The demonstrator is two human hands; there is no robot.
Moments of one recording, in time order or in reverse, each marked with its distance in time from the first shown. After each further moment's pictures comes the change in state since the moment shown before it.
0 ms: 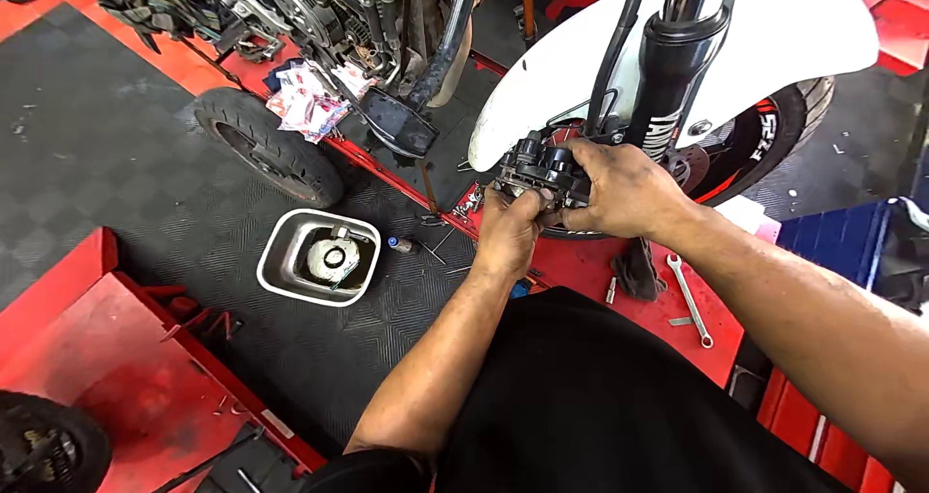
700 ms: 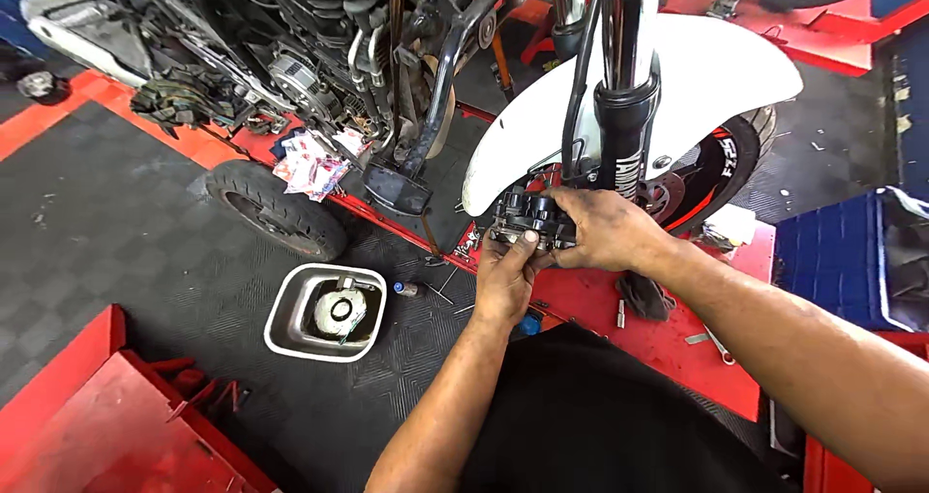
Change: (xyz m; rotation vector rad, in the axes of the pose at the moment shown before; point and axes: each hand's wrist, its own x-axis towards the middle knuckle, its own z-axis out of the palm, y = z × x) left_hand -0.002 -0.006 -0.014 -0.132 -0.034 -0.044; right_hand -0.003 0.001 0.000 0.027 -0.039 0.037
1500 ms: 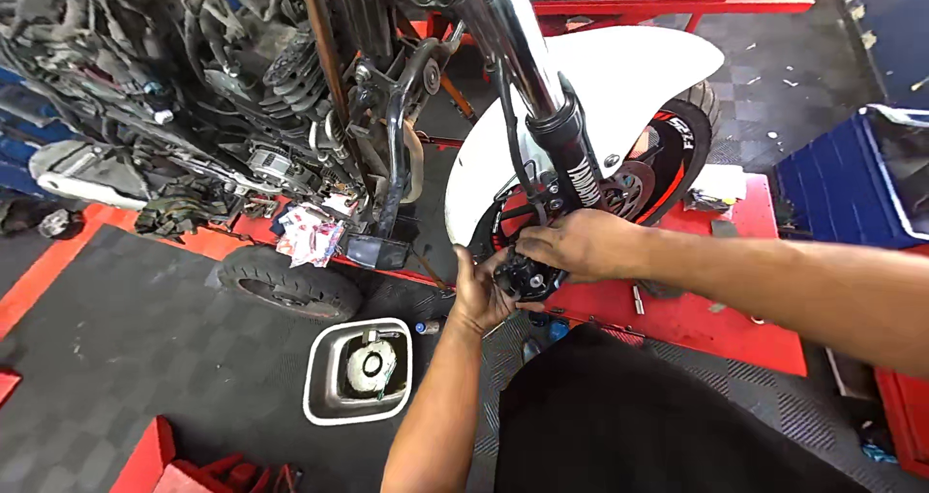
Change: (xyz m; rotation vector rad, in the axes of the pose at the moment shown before) left_hand 0.051 0.024 -0.057 0.244 -0.517 -0.597; right_hand -0.016 0.020 0.013 -0.275 0.073 -0.433
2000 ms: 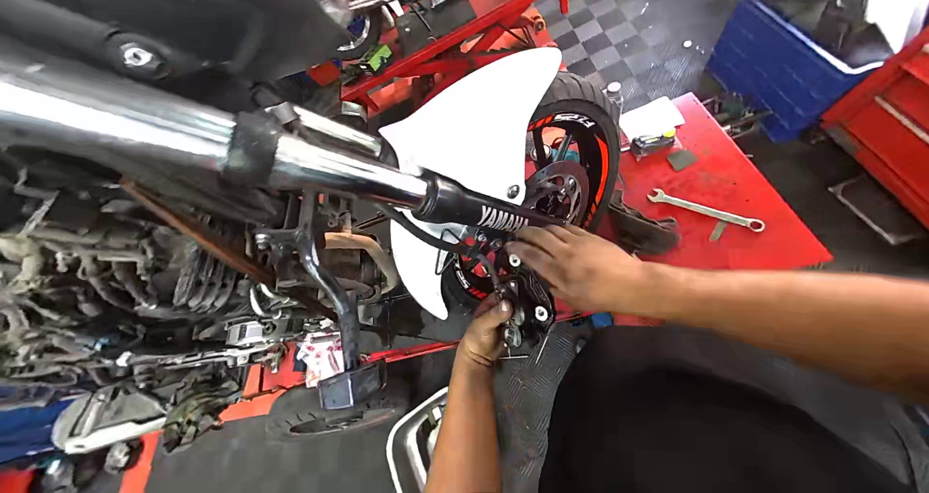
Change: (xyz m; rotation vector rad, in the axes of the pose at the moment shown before) left_hand 0.053 0.008 0.006 0.361 -0.036 -0.191; right_hand -0.067 -0.025 0.031 0.270 0.392 0.655
